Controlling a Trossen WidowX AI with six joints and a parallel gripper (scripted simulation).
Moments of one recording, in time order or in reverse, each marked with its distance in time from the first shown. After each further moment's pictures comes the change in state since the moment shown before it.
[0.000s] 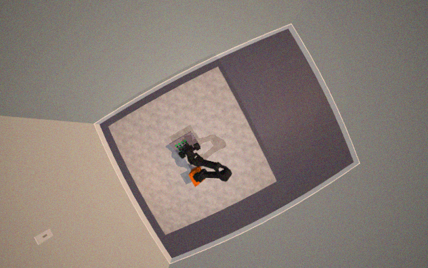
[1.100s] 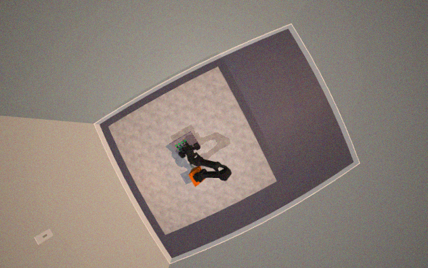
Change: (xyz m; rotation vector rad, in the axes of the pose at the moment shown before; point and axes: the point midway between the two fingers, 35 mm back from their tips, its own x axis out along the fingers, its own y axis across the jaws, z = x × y) arm 0.004 0.000 0.000 0.001 -0.001 -0.001
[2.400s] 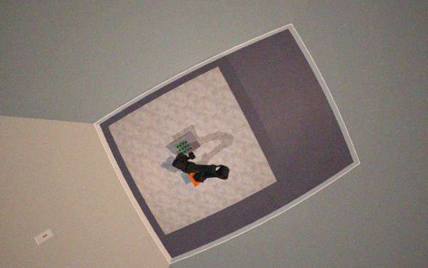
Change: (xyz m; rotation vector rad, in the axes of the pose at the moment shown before) arm -0.066 0.070 -0.016 0.008 0.033 0.037
